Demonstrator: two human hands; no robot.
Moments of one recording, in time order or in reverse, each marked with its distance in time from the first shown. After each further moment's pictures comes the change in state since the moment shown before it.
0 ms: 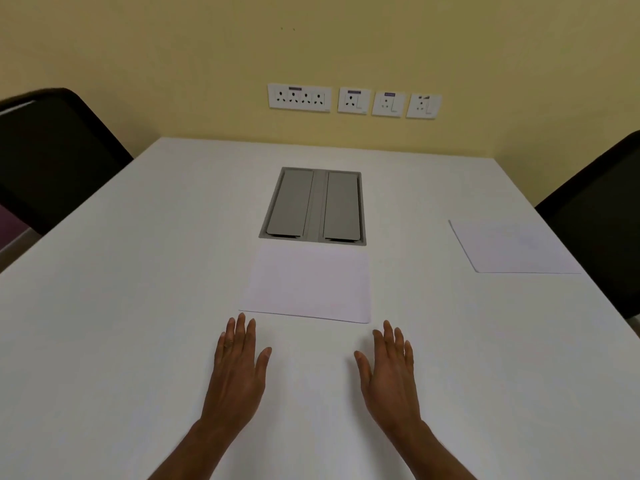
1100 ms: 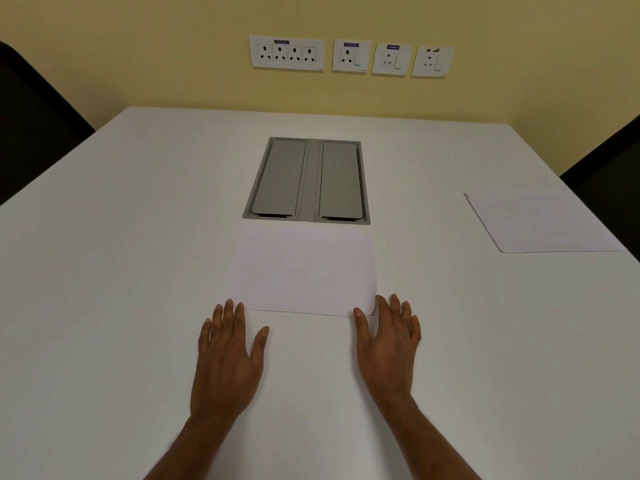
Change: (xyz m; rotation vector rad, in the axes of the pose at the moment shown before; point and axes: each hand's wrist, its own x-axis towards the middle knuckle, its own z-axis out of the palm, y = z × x) left_hand 0.051 -0.024 0.062 0.132 0.031 -0.085; right_hand 0.068 0.003 0.059 0.152 0.204 0.204
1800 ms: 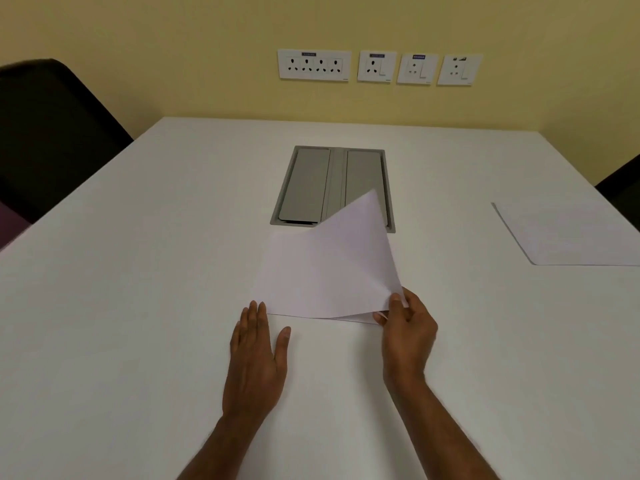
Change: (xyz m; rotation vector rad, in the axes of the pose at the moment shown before) left_hand -0.003 0.004 -0.012 -0.219 0.035 -0.024; right_hand 0.013 -0.068 -0.022 0.922 0.146 0.374
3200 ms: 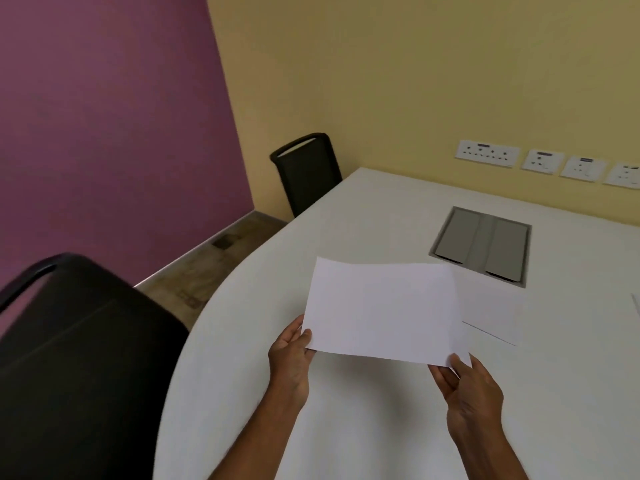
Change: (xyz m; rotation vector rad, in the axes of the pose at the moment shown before) left_hand -0.255 -0.008 -0.332 -1.501 0.541 -0.748; right_hand -0.292 -0.169 -0.084 0.364 -0.359 0.551
